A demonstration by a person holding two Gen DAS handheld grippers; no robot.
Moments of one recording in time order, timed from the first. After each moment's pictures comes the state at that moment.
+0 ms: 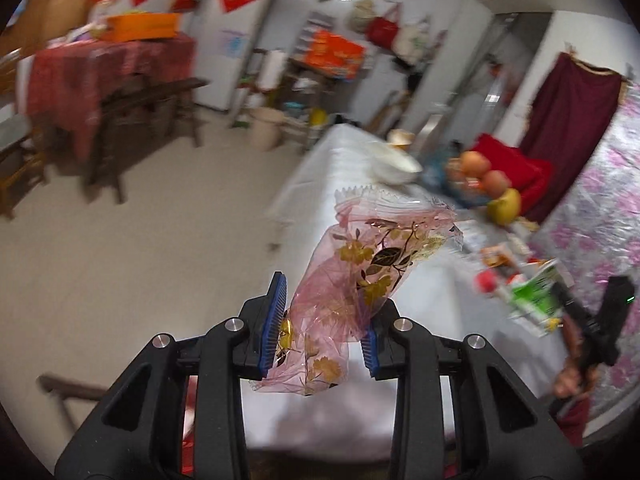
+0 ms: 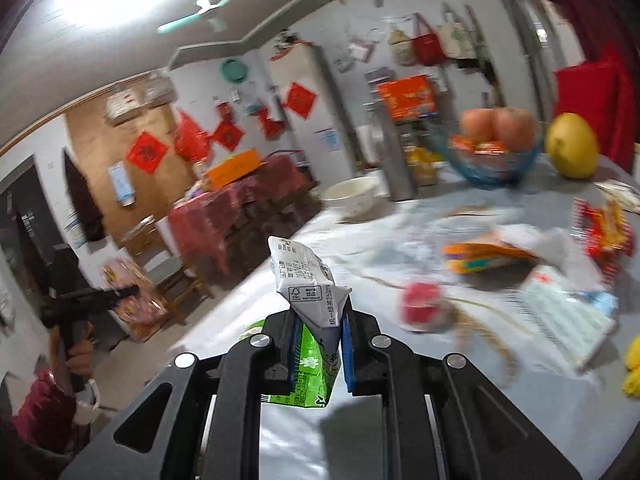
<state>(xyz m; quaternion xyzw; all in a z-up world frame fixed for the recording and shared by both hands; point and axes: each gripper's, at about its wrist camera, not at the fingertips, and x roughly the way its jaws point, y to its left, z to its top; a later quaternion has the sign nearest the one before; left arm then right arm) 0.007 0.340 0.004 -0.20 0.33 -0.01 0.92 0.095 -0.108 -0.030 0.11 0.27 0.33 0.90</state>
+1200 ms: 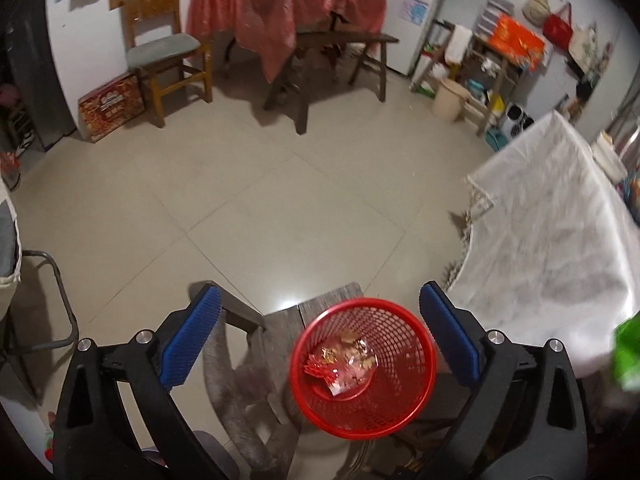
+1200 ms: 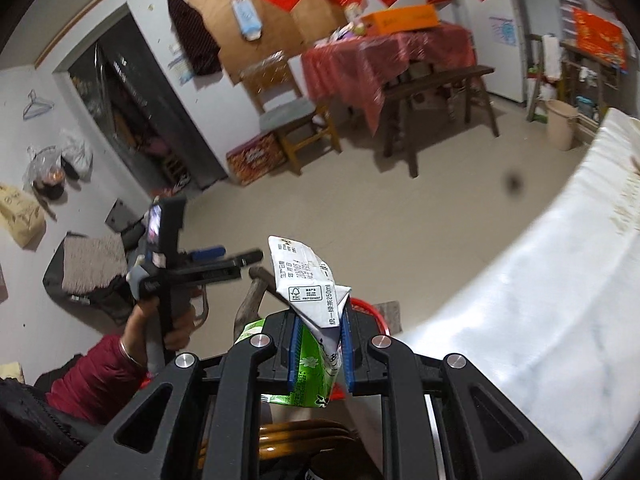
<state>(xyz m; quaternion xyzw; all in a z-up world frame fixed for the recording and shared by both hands) -0.104 0.523 -0.127 -0.22 0.41 0.26 0.85 0.027 0.247 -0.051 -0.07 0.42 0.55 0.72</state>
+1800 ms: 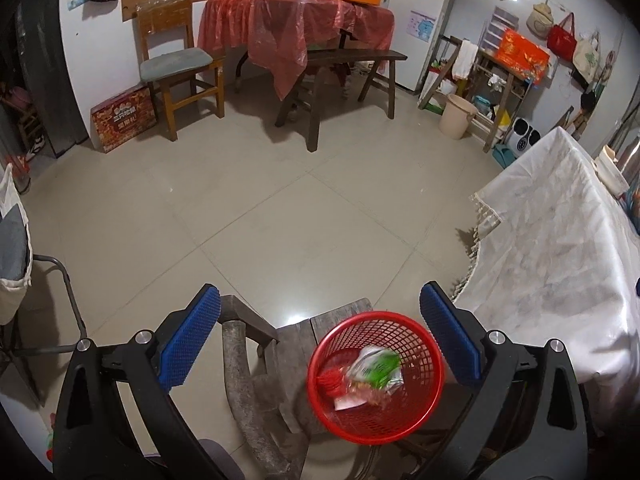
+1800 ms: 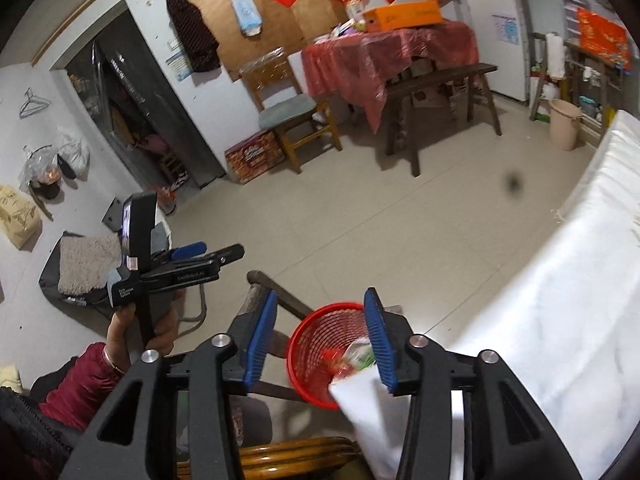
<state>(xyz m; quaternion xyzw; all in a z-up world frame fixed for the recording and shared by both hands) -0.104 0.517 -0.106 -0.20 0.39 0.28 0.86 0.035 0.260 -0.058 -0.07 0.42 0.54 0.73</state>
